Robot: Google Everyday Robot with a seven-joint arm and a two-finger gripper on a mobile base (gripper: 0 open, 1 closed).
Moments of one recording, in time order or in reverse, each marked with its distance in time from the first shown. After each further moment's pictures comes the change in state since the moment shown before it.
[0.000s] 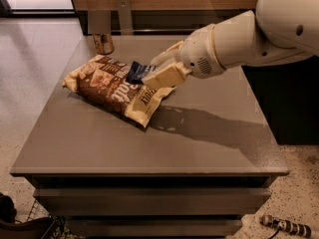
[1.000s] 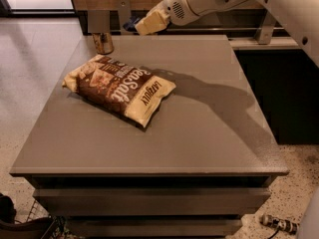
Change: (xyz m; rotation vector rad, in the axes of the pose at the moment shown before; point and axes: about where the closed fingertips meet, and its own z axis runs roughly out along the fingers) arm -0.056 -0.151 0.047 0.175 0.023 0.078
